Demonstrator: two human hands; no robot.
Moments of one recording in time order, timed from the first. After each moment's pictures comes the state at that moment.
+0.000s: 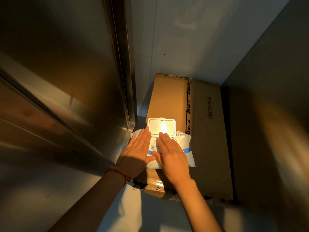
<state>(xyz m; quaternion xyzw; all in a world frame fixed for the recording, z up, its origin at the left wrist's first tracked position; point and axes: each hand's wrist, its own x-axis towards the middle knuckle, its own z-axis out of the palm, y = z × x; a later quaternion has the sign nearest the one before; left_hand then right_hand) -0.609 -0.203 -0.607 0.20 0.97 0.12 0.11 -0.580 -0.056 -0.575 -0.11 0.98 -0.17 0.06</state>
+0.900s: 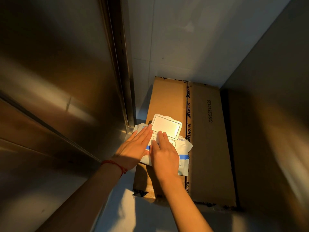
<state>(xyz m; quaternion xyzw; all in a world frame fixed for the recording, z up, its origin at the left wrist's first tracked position) -0.653 -0.210 -0.594 0.26 0.94 0.07 0.19 -0.599 -0.090 -0.570 -0.03 0.99 -0.09 0.05</state>
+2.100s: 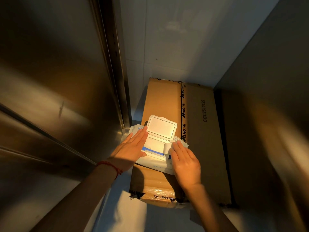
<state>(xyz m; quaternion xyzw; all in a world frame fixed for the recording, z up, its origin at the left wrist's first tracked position) -0.651 -0.207 -0.575 0.23 0.93 0.13 0.26 -0.575 -0.016 -0.575 -0.15 0.98 -0.02 -0.15</state>
